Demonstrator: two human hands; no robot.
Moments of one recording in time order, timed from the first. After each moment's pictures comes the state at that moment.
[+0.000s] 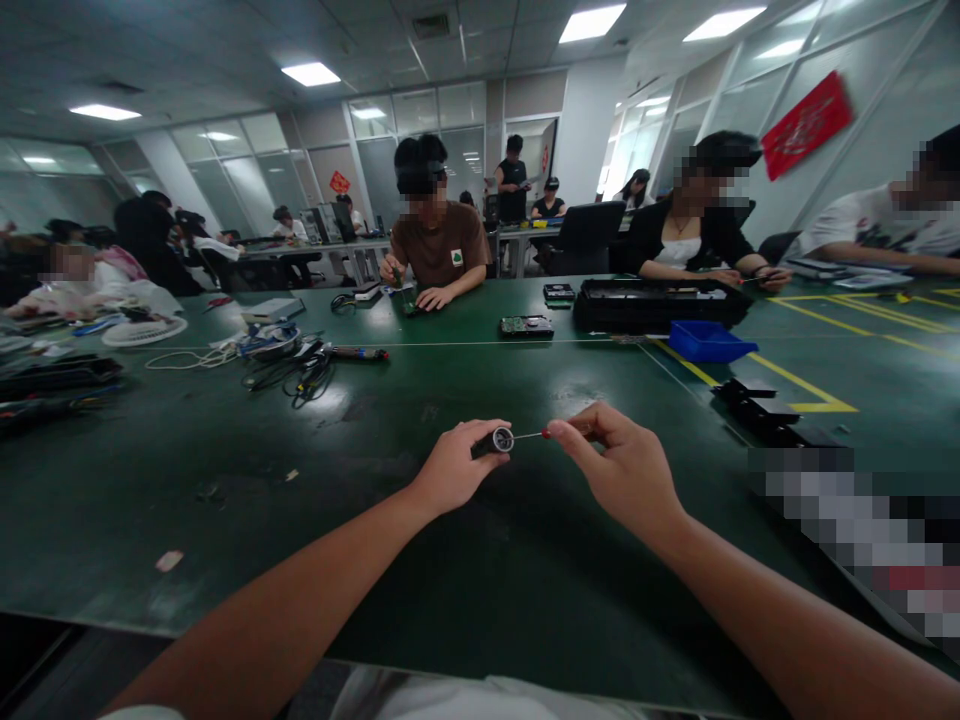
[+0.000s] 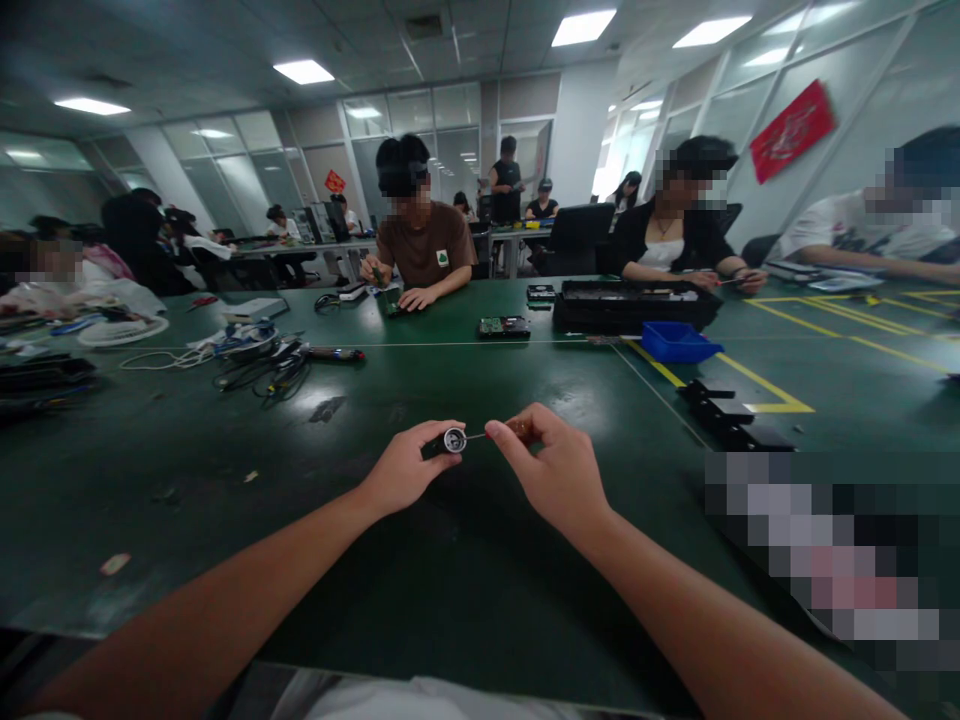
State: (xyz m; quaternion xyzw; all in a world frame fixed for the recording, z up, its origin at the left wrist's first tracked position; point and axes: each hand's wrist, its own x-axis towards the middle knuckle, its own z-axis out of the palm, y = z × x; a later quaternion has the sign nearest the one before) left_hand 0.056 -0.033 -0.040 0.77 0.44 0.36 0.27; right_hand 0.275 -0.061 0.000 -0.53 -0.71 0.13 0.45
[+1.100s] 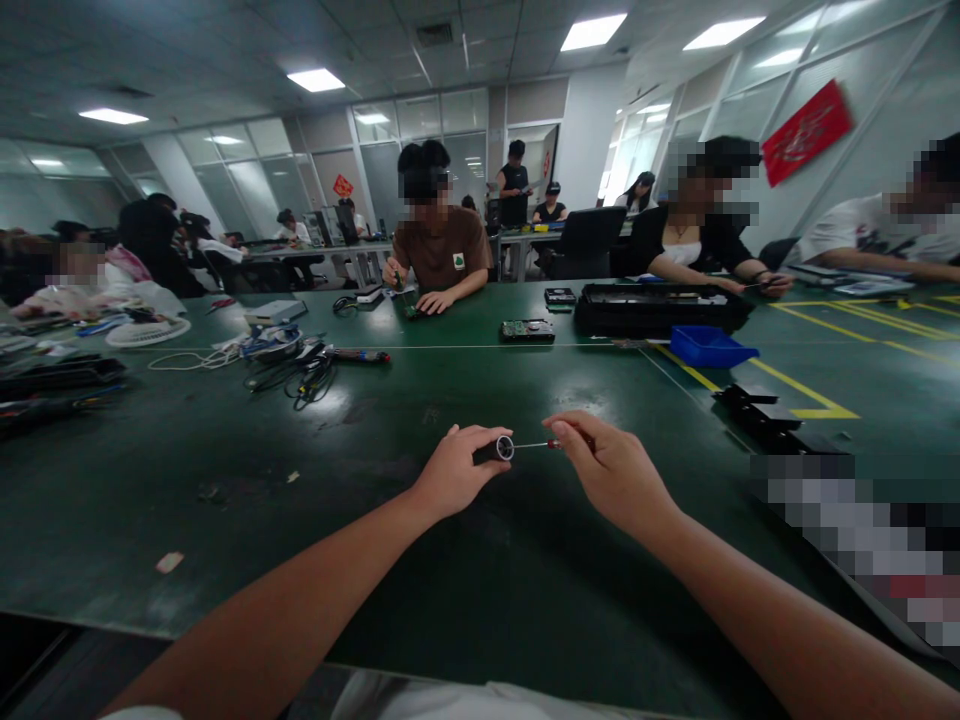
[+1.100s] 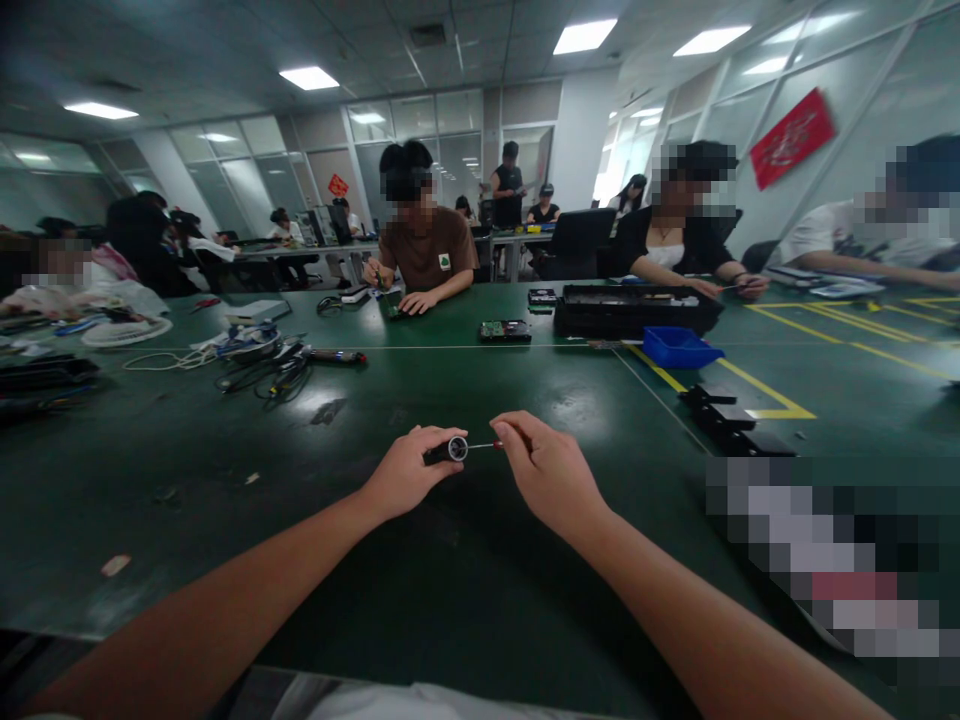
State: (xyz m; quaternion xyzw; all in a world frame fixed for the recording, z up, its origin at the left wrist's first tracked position) left_hand 0.056 -0.034 -0.038 0.79 0.46 0.31 0.24; right_hand 0.276 -0.057 0.001 -0.52 -0.75 0.17 0.37
